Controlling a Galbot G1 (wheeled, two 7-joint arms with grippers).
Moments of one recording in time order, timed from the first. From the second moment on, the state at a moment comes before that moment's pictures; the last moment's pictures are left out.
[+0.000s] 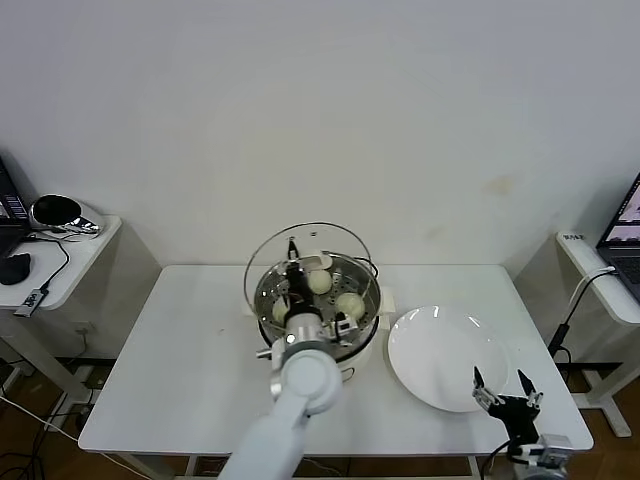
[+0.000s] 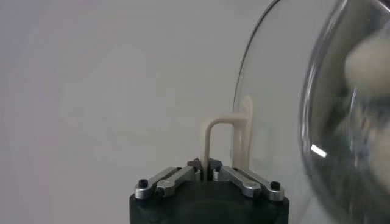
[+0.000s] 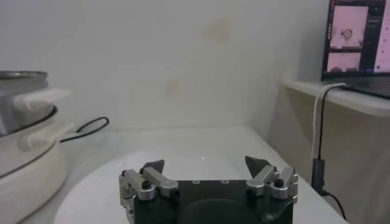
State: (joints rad) left arm 0.88 -1.57 0.03 -1.74 1.49 0.74 0.17; right arm -1.58 1.40 0.79 1.92 0.27 -0.09 -0.05
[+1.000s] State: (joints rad) left arm 0.84 -1.60 0.09 -1.61 1.57 0.74 0.26; right arm -1.57 1.40 0.79 1.91 0.25 -0.12 -0.05
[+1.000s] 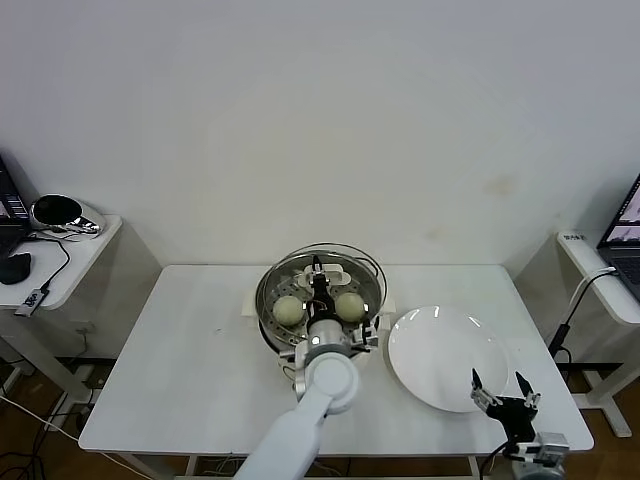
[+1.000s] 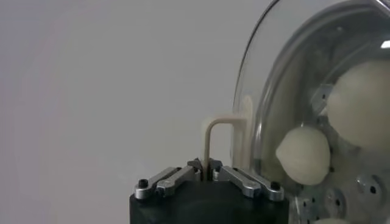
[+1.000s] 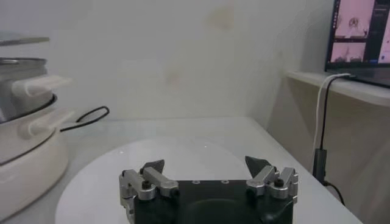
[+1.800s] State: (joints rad) left arm 0.85 -1.59 0.07 -1.59 1.61 0.74 0.29; right arm -1.58 1.42 0.78 1.91 0.23 -0.12 -0.05
